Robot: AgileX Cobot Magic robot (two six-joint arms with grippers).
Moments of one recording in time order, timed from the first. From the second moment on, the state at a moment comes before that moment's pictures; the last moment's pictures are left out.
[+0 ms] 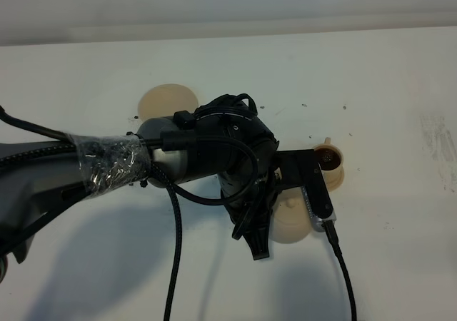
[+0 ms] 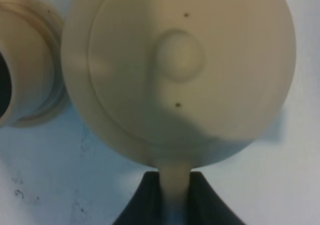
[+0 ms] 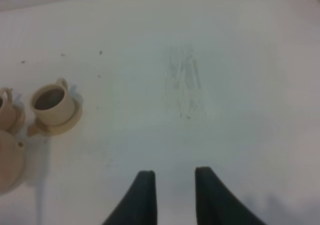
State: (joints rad) left arm -0.89 2.02 -1.36 0.08 0.76 0.42; right arm 0.09 -0.01 -0.49 -0.06 1.07 0.15
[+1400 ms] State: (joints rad) left arm -0.43 1.82 -1.36 0.04 0.86 0.14; right arm 0.09 -0.01 -0.49 -0.06 1.07 0.15
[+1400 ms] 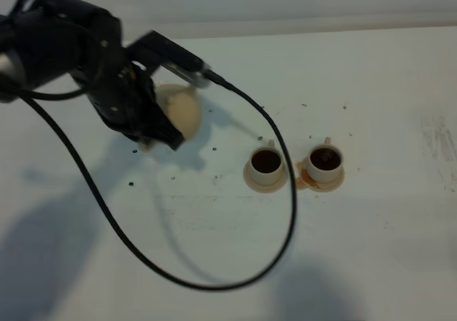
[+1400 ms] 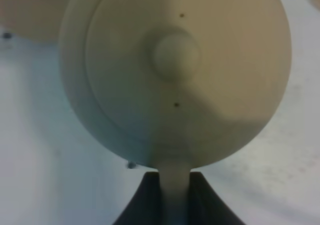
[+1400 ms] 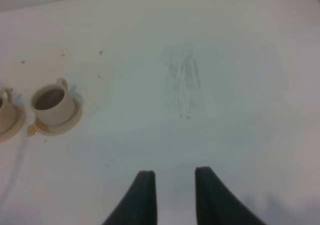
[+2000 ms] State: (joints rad) left arm -0.34 2.01 -1.54 0.06 0.87 0.14; right arm 0.09 -0.01 -0.49 -0.06 1.07 0.15
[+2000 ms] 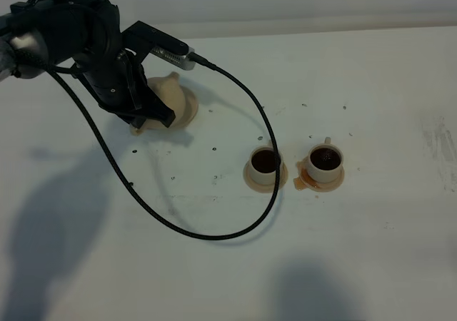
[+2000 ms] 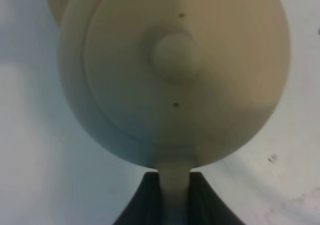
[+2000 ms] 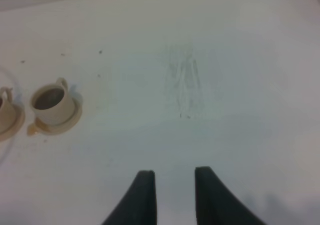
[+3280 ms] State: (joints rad) left arm -0.28 2.16 -1.65 0.03 0.86 0.14; right arm 0.09 -0.01 -0.49 -0.06 1.07 0.15
